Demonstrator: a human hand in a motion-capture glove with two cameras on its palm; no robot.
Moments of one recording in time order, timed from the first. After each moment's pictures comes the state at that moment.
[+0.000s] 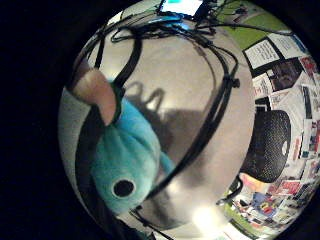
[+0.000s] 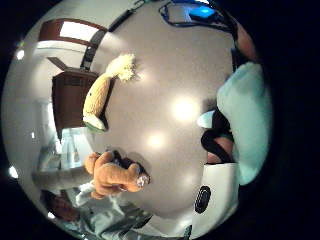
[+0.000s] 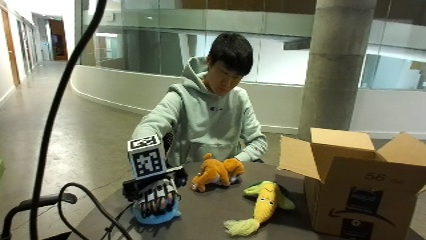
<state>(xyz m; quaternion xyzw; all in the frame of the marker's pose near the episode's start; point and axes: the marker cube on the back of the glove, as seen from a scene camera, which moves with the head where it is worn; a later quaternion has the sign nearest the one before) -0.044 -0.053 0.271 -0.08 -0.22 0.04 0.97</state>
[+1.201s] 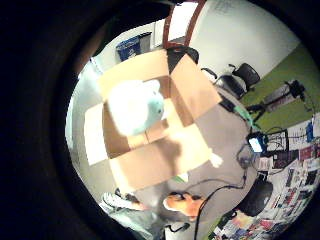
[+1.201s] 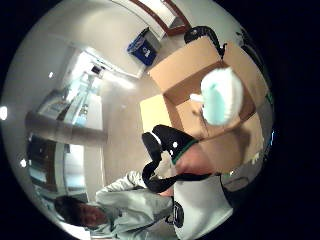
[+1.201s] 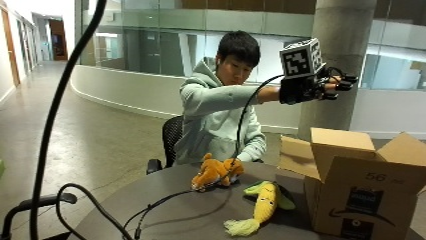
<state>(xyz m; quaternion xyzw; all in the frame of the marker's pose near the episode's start) -0.389 -0.169 -0.095 0.04 -0.30 -0.23 0.92</state>
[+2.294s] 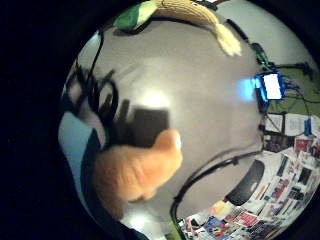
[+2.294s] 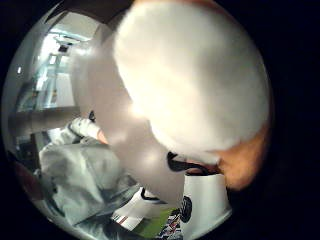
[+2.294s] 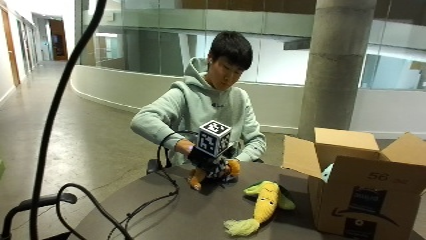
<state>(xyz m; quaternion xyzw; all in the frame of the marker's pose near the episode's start) -0.260 0.079 0.191 -0.14 -0.18 -0.29 0.93</state>
